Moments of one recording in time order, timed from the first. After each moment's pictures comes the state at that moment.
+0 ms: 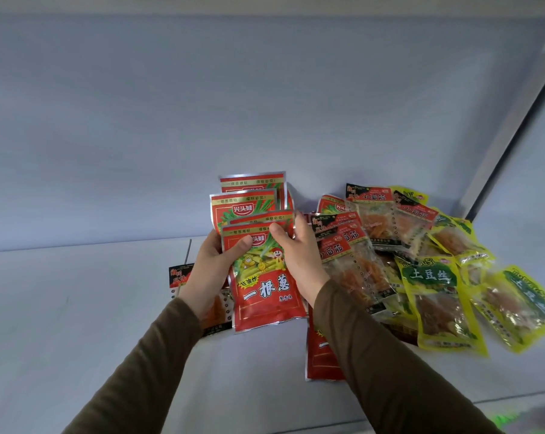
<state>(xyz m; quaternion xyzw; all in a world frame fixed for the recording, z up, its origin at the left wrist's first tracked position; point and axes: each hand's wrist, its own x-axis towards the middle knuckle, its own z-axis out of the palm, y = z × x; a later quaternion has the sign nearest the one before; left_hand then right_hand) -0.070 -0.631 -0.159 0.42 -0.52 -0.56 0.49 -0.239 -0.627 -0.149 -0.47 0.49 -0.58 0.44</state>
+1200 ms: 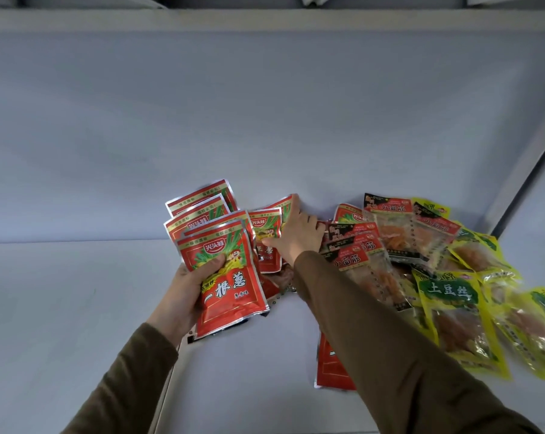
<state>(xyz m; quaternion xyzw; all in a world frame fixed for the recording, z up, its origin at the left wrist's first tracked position) -0.011 -0.603 -0.167 0.46 -0.31 -0.65 0.51 -0.225 -0.707 -0.157 -0.65 0.73 -0.20 0.04</state>
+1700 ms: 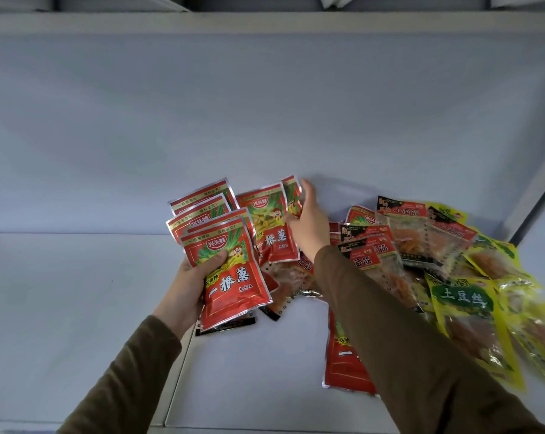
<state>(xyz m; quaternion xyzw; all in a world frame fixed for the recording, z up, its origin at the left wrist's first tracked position) 0.002 -0.600 -0.168 0.48 -0.32 -0.62 0.53 -0.227 -0.702 -0.135 -0.64 0.59 -0.46 0.20</state>
